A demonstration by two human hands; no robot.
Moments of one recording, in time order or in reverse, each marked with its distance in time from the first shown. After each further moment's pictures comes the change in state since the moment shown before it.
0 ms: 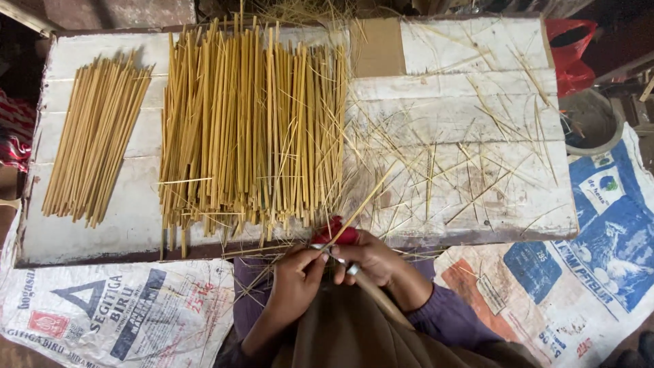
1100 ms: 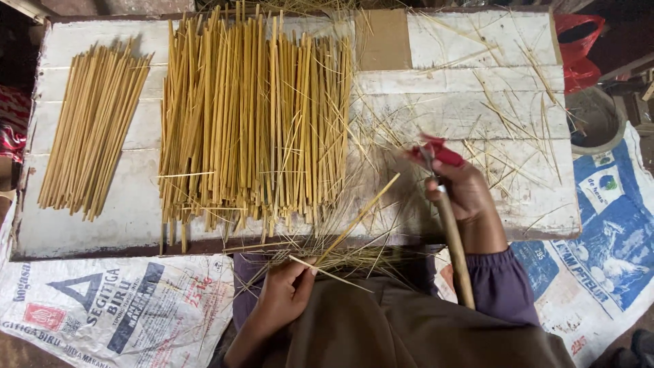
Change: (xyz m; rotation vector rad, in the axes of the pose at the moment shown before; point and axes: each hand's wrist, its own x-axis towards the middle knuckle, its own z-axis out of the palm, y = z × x) left_hand -0.031 -0.023 -0.021 0.005 -0.075 0.039; right_hand -0.044 -0.136 -0.079 0.208 0.140 -0.485
